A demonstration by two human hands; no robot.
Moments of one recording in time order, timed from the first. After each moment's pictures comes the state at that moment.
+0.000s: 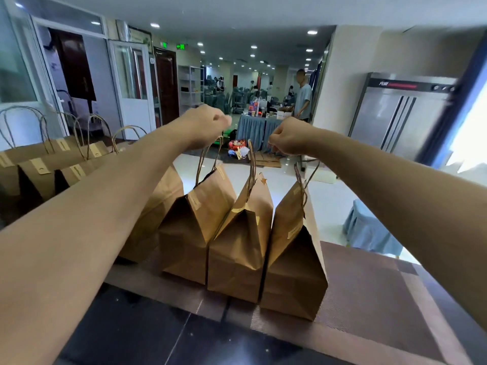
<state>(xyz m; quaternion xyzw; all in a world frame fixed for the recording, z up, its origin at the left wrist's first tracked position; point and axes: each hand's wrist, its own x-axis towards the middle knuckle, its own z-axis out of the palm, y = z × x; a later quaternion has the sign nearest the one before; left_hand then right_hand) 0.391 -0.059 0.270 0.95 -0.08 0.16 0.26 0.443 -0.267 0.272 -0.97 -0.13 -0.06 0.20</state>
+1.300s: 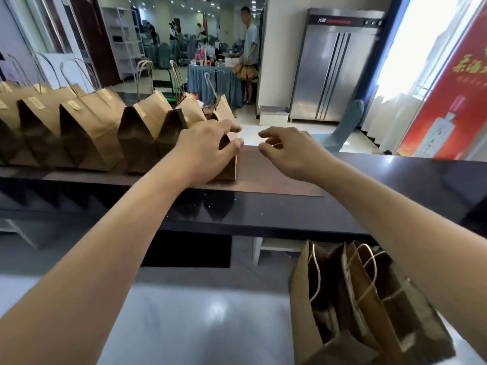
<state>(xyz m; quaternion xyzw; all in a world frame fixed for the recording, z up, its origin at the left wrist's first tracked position) 0.072 -0.227 0.177 0.94 -0.22 0.14 0.21 0.066 -0.424 0.175 -0.96 -0.09 -0.10 0.24</state>
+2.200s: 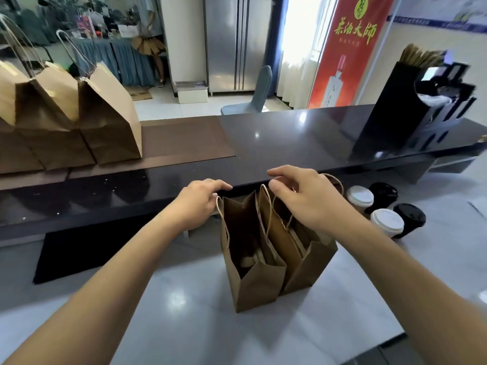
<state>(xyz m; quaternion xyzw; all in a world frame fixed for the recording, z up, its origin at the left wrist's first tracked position) 0.032 -0.357 0.015 0.89 -0.37 -0.08 0.26 -0.134 -0.547 0.091 -0.93 0.11 -0.11 0.32</state>
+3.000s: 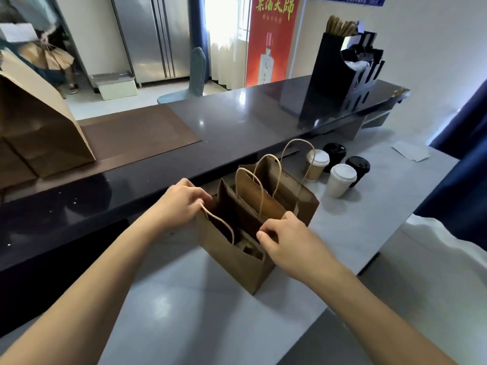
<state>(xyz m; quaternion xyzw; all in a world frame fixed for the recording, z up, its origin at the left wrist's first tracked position) 0.051 -0.334 -0.016 0.85 -0.45 -0.13 0.24 -0.192 -0.448 0.008 -0.92 0.32 -0.01 0.22</state>
